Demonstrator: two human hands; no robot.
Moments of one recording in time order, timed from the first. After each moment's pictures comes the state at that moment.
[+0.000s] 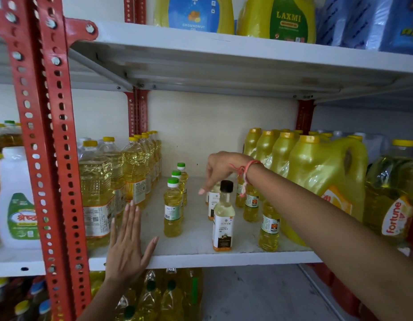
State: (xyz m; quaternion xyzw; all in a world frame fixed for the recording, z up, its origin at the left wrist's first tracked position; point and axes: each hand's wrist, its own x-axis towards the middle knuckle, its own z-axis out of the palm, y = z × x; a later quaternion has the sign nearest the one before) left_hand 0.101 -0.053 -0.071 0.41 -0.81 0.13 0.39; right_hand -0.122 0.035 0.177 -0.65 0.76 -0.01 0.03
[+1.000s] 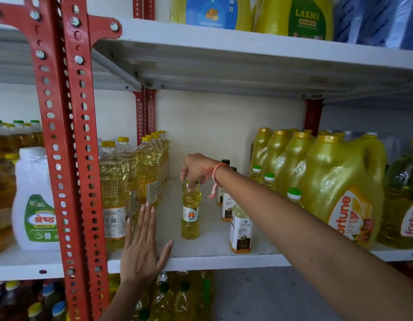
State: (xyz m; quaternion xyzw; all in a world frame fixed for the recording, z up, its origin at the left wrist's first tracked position) left_hand 0.110 -0.065 -0.073 0.41 -0.82 0.13 0.37; right_hand -0.040 -0.020 0.169 -0.68 0.73 -0.05 0.01
